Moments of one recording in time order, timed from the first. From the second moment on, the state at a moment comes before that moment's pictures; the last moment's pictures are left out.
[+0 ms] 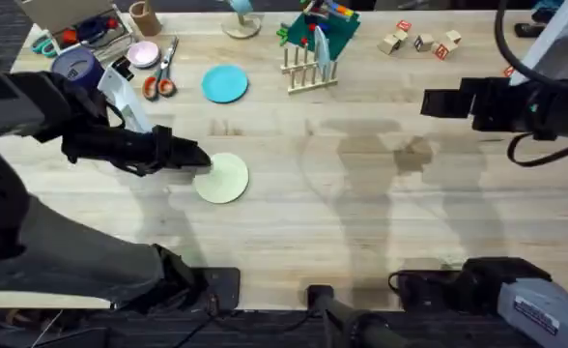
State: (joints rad) left arm 0.52 1.71 0.88 -0.99 0.77 0.57; right arm 0.00 0.99 0.86 -0.73 -0.03 0.07
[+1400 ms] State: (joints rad) left arm 0.41 1.89 1.10 -1.12 0.61 0.65; right arm 0.00 0.99 0.86 -0.73 -0.03 0.07
